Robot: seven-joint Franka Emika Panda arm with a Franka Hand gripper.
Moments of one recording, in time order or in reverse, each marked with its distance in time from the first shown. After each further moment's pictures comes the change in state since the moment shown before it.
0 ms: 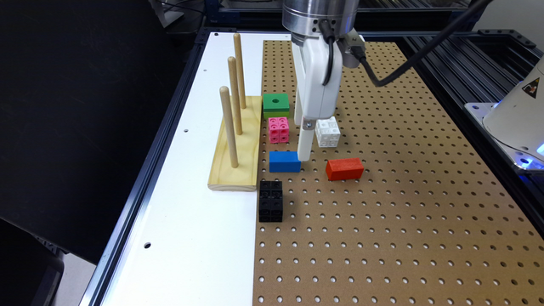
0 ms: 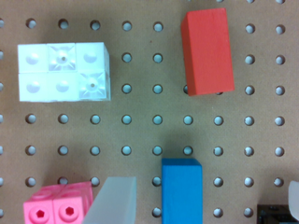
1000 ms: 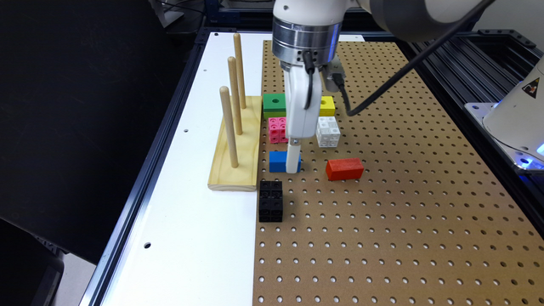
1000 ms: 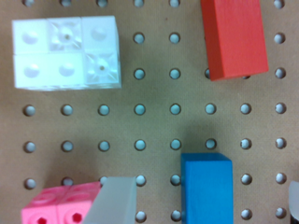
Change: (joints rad) arm -0.012 0.130 0.001 0.053 -0.010 0.098 -0.003
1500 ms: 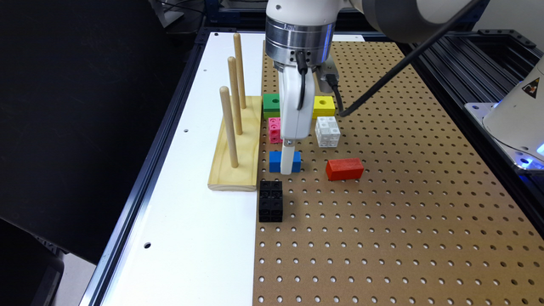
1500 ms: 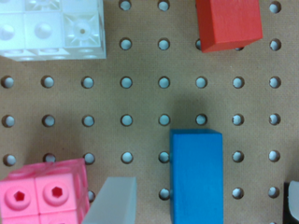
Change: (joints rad) arm 0.000 0.035 0.000 0.004 -0.003 0.019 0.000
